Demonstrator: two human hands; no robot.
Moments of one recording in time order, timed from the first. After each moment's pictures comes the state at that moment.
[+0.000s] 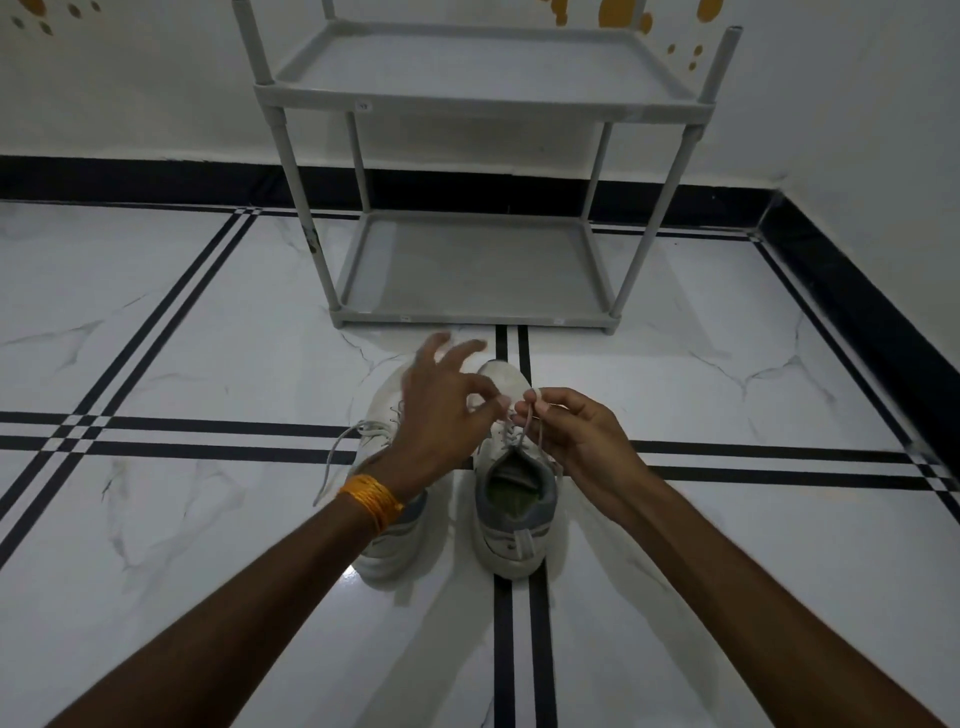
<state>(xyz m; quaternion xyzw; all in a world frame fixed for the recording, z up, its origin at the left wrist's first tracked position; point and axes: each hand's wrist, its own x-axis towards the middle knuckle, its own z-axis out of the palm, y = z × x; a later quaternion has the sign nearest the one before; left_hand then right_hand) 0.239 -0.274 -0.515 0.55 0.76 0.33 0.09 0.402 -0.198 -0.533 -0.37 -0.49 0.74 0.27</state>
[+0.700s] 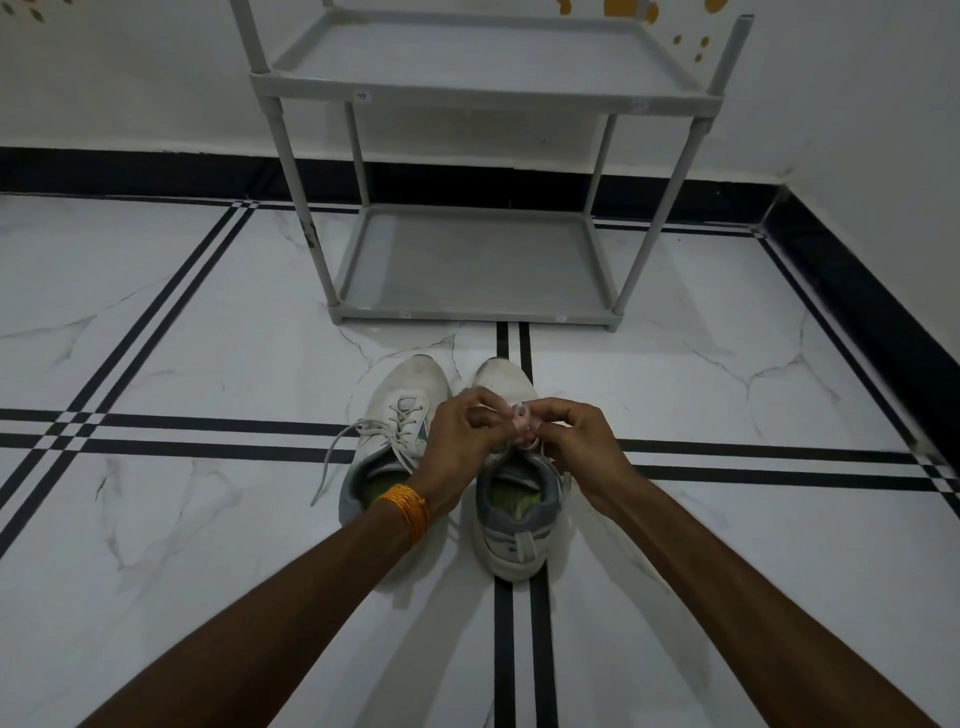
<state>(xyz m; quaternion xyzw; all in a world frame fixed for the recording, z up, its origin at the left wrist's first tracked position) 0.258 -0.270 -0.558 0.34 0.60 0.60 0.41 0.392 -0.192 -0.551 -0.41 -0.60 0.64 0.25</state>
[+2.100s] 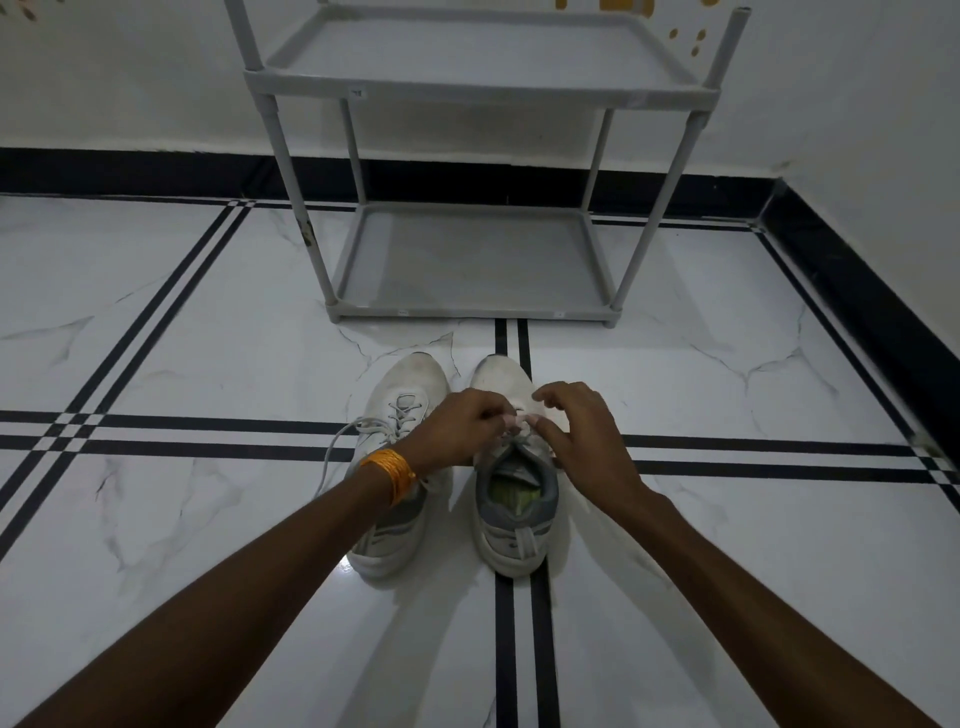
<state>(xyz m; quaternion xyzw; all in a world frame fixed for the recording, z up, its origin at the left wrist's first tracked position) 0.230 -0.250 -0.555 0.58 0.69 0.30 0.32 0.402 -0.187 -0.563 -0.39 -0.85 0.27 0.24</state>
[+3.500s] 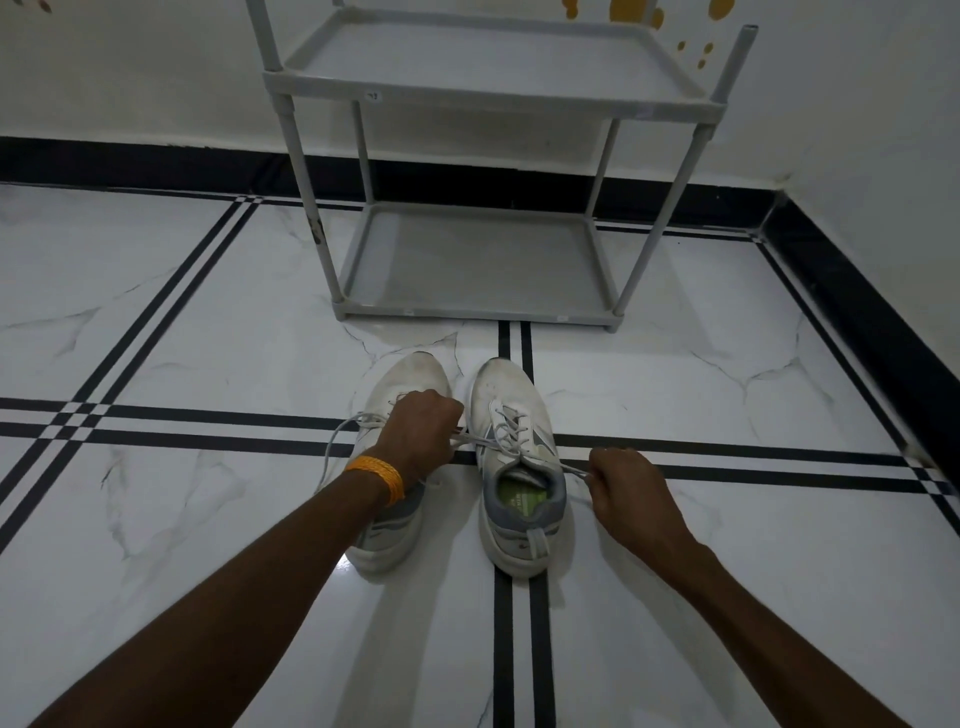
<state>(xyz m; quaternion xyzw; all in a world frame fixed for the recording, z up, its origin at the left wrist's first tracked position) 0.202 -0.269 -0.570 0.63 0.77 0.00 0.02 0.461 -0.195 -0.594 -0.42 -0.89 0.13 0.13</state>
